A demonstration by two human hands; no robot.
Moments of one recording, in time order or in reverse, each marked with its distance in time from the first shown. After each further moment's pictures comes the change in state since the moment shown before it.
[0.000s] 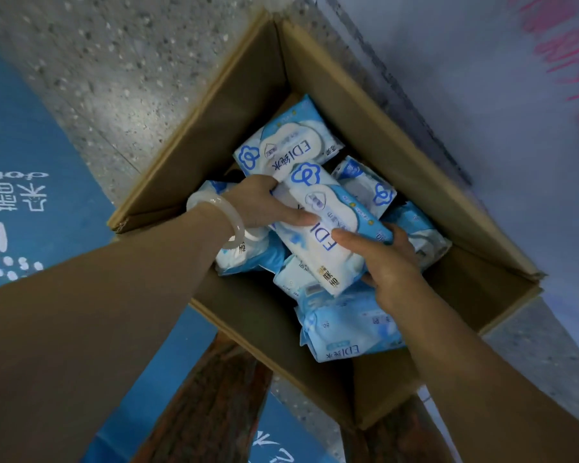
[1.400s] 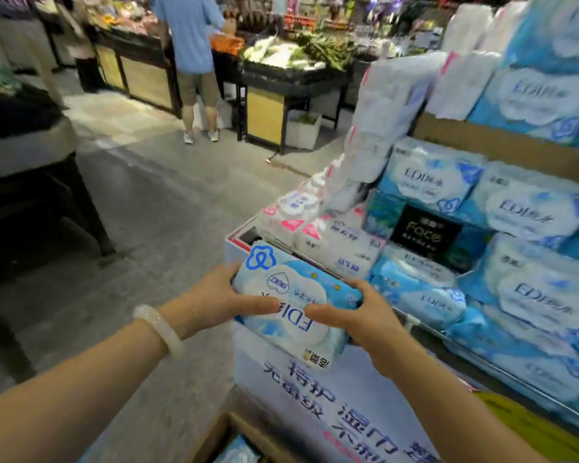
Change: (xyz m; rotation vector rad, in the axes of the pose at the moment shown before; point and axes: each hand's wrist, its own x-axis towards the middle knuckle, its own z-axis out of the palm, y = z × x) left_hand -0.638 0.325 -0.128 -0.076 0.200 0.943; right_hand -0.647 -0.289 -0.156 -0.068 -0.097 -0.972
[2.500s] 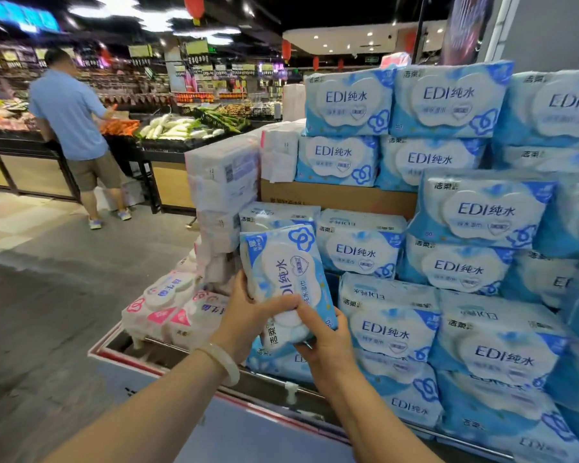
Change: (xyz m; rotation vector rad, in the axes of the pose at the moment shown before) left_hand 0.125 0.122 0.205 -0.480 -0.026 0.212; right_hand 0.037 -0.004 -0.144 0.848 0.319 -0.155
